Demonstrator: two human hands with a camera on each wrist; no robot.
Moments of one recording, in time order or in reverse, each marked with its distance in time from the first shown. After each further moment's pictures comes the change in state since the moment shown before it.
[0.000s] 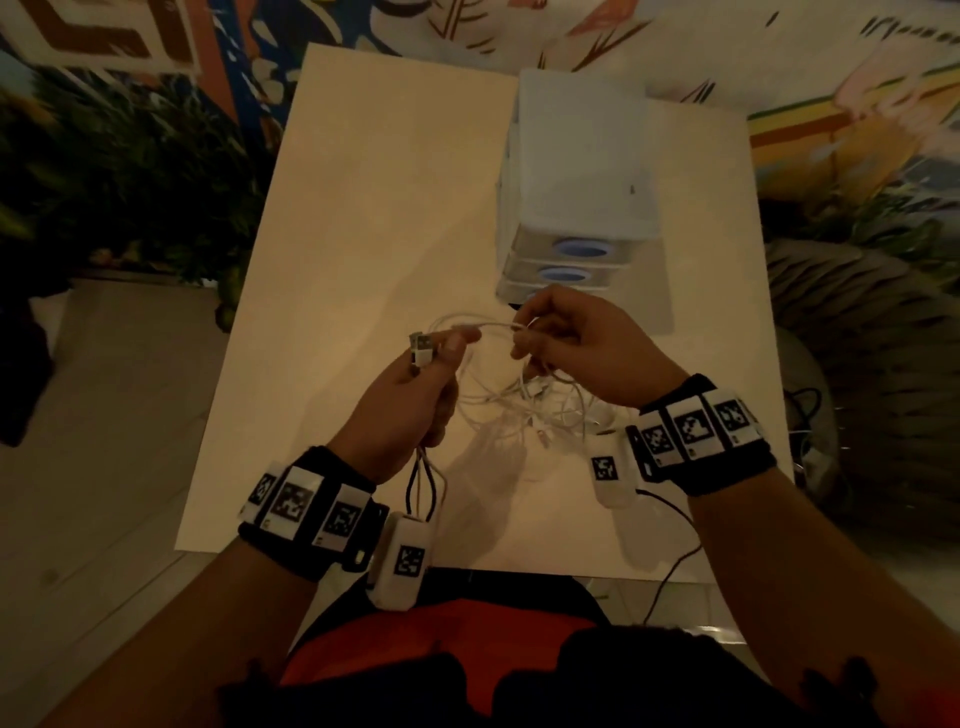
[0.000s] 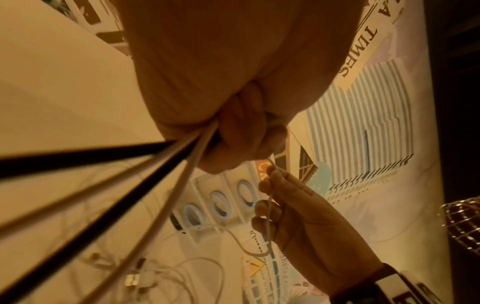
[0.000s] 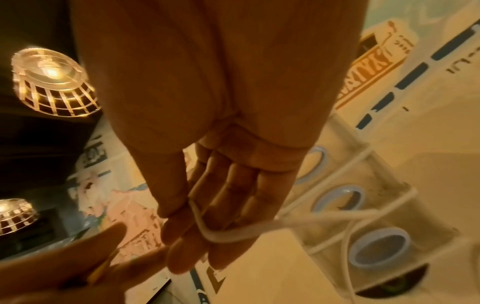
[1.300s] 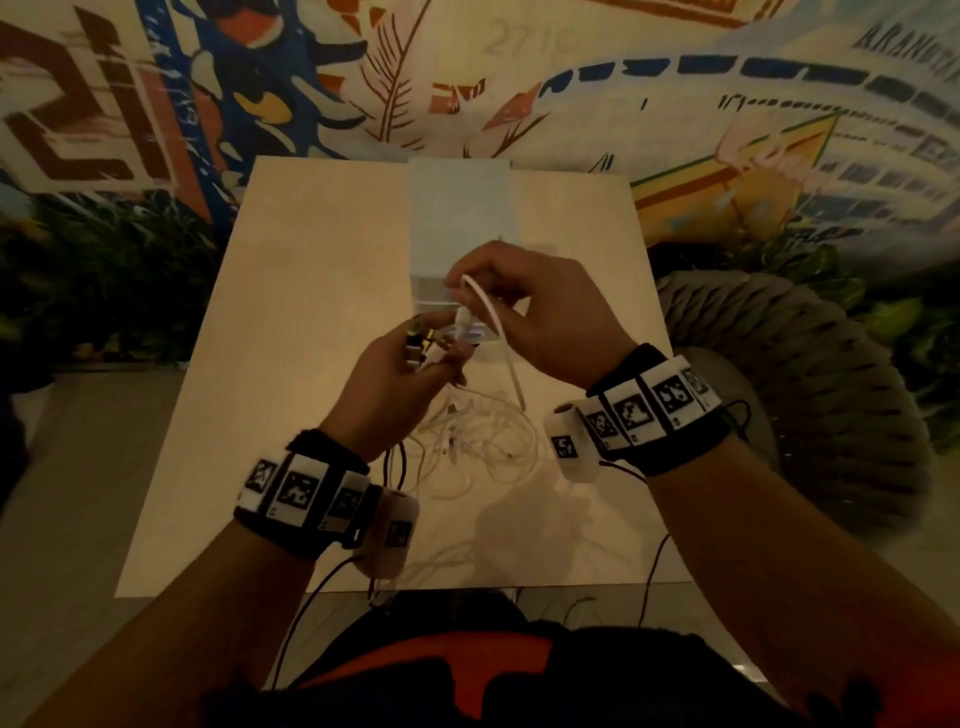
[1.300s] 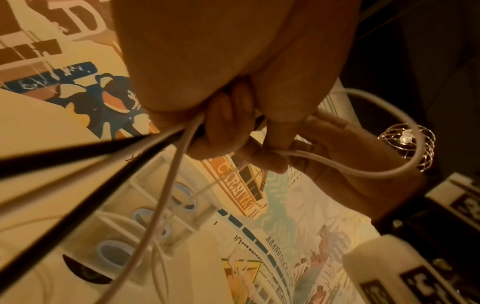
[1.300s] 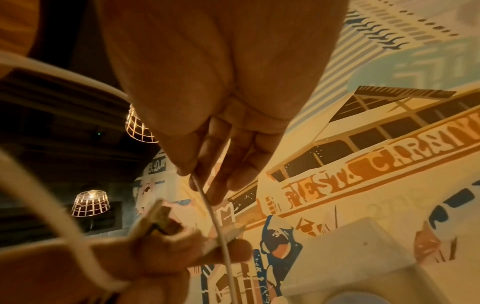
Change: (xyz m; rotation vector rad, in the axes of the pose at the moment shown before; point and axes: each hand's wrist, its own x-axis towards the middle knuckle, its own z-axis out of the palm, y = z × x) left_hand -0.025 0.052 0.111 0.472 0.053 0.472; right_hand -0.067 -0.048 -0.075 -0.319 0.294 -0.570
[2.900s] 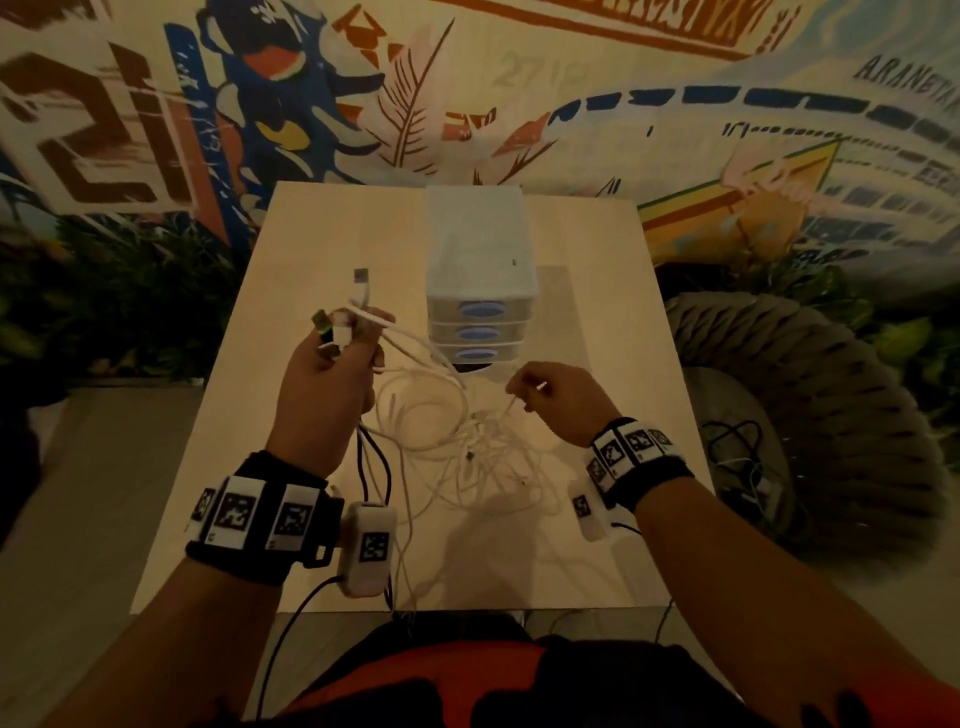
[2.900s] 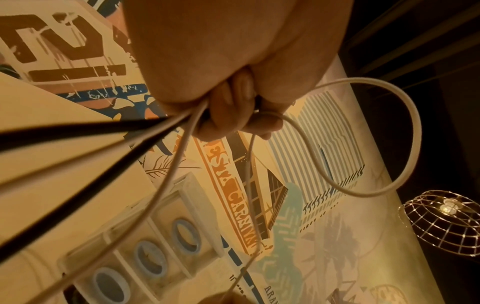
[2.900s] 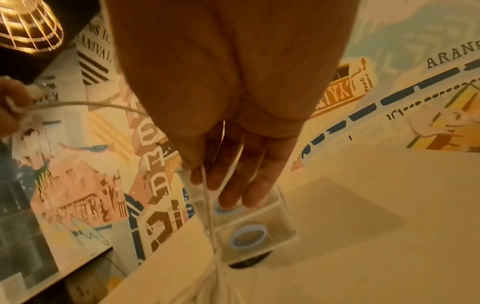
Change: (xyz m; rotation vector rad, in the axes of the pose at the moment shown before) left_hand 0.004 -0.024 -0.052 -0.321 0.317 -0.037; right_hand -0.051 0.111 0.055 -0.092 -0.175 0.509
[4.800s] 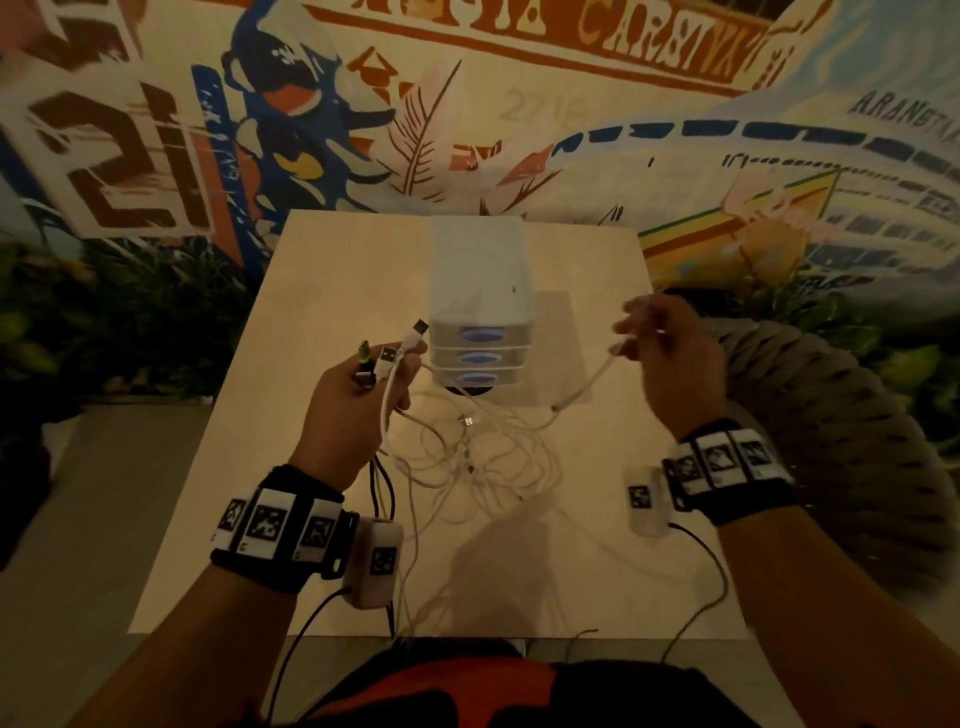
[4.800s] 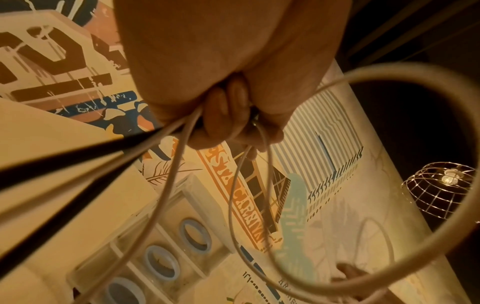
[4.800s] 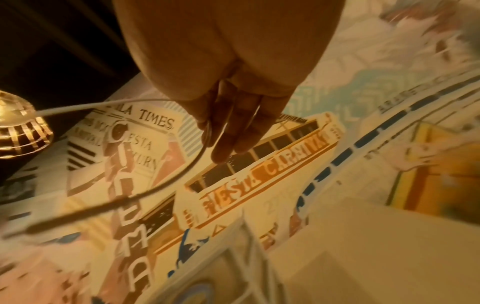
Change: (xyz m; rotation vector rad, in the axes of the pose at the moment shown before) left_hand -0.001 0.001 0.016 0.125 -0.065 -0.015; right_hand -0.023 -0.015 -0.100 0.404 0.591 -0.090
